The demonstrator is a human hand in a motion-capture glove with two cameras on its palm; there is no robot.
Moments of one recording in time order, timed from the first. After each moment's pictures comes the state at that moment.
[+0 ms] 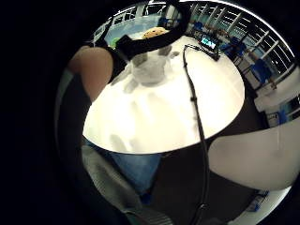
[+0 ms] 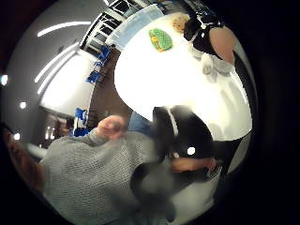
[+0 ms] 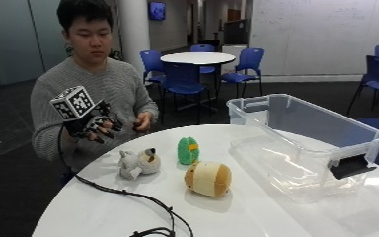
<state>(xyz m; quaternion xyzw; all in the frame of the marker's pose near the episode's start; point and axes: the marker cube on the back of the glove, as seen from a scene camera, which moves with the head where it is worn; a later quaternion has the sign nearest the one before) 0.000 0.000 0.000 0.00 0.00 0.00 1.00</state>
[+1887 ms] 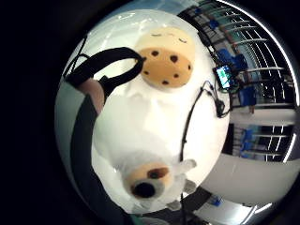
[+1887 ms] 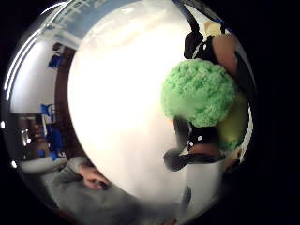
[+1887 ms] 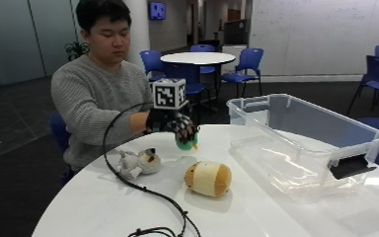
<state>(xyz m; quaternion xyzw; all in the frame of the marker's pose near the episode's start) -0.084 -0.268 0.078 -0.13 0.17 -0.07 0.97</state>
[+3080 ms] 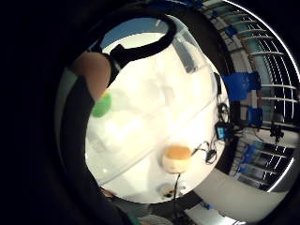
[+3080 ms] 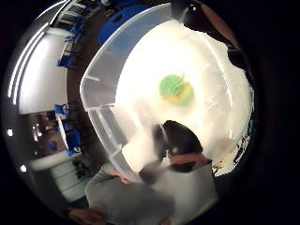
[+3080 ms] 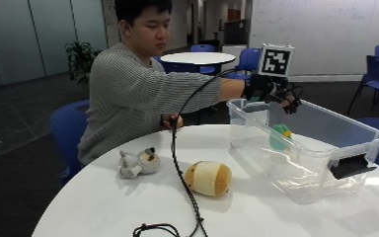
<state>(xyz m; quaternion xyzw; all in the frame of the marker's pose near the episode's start) -0.210 -0.566 0.076 -0.19 0.11 -0.09 0.97</state>
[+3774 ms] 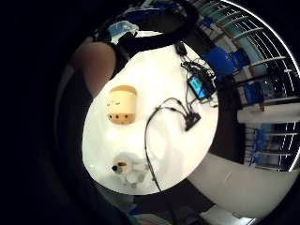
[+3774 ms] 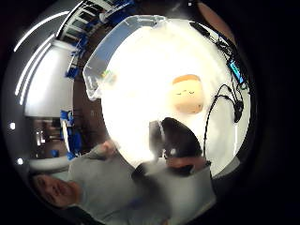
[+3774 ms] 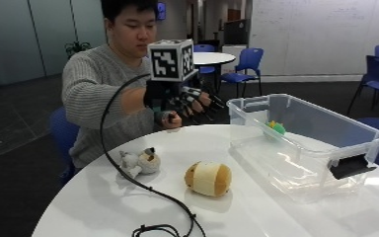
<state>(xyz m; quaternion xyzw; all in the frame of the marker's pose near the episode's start) 0.011 -0.392 -0.057 -0.12 0.10 -0.02 0.99</state>
